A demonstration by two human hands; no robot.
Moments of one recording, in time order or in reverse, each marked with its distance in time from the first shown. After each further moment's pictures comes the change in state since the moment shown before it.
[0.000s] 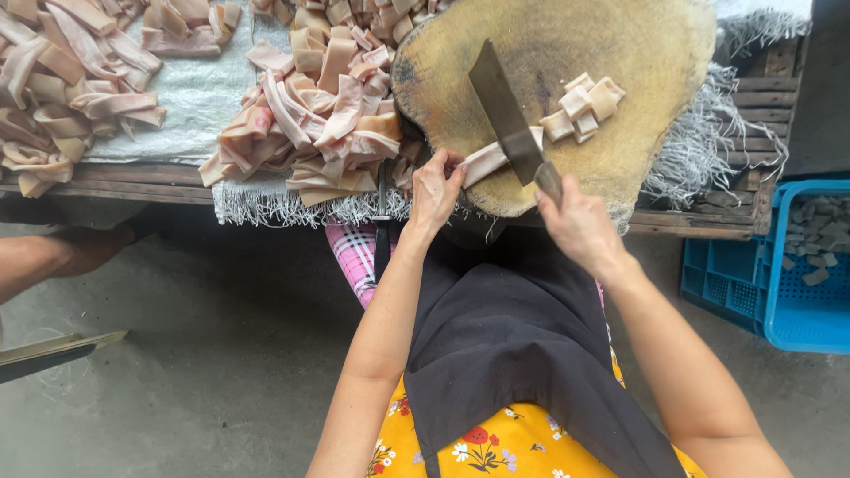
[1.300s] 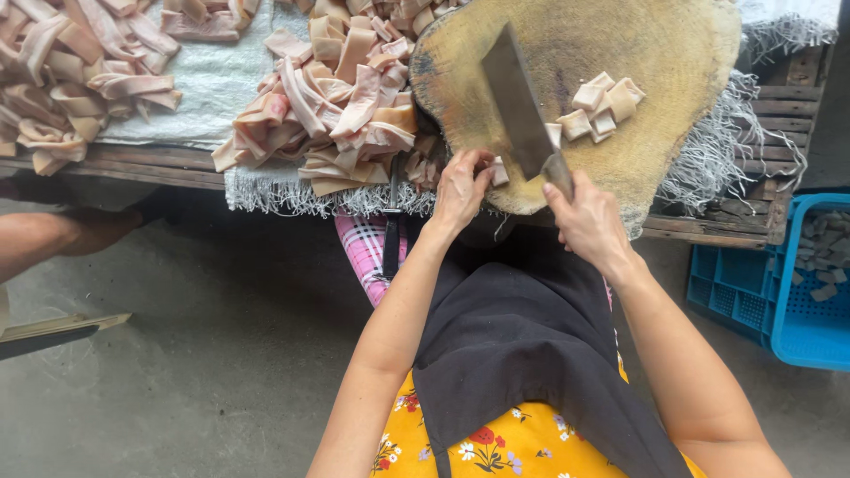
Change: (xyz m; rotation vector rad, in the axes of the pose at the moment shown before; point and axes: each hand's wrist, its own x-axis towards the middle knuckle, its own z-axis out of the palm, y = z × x) left_hand -0.011 -0.007 0.019 0.051 -0.014 0.177; right_hand 0.001 -0.029 -0.015 0.264 -0.113 0.213
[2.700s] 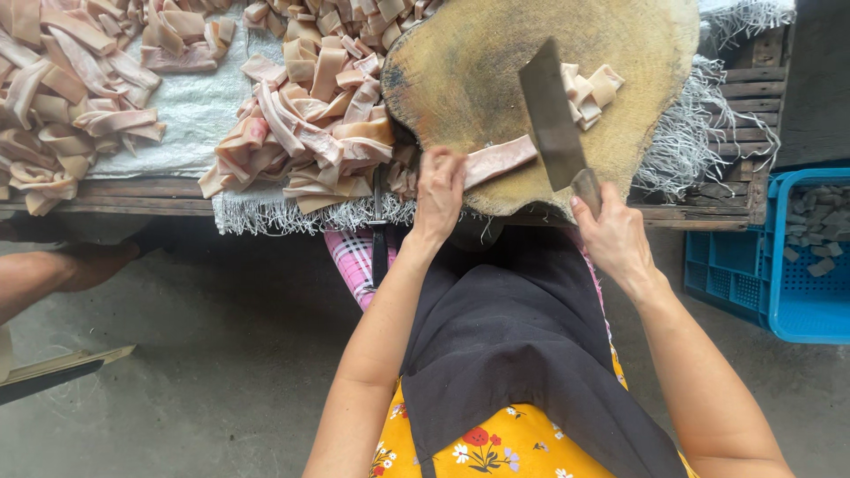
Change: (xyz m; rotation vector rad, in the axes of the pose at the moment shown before) left_hand -0.005 -0.003 0.000 0.104 0.063 0.077; right_hand -0.018 0.060 -0.024 -0.099 0.238 -0.061
